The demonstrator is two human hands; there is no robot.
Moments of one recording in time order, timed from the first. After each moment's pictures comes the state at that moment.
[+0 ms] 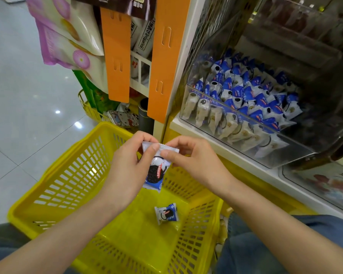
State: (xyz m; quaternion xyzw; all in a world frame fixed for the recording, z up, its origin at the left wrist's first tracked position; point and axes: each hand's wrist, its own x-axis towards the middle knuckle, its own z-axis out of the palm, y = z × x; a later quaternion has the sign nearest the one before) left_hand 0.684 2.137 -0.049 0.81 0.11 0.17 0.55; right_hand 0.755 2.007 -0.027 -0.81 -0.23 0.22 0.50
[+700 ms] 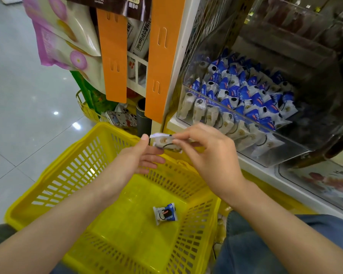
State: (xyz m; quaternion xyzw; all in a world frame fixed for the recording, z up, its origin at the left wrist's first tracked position) left_hand 0.696 2.144 -0.043 0.68 0.22 -0.10 0.69; right_hand 0.755 1.987 -0.012 -0.85 -0.39 -0.10 0.35
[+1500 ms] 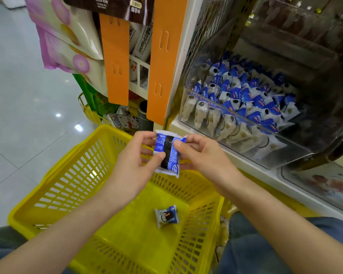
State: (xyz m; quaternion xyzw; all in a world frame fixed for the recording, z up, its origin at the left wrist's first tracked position) left_hand 0.692 2.136 -0.053 0.77 0.12 0.09 0.62; right_hand 0.758 2.000 -0.017 -0.74 -0.07 0.30 0.60
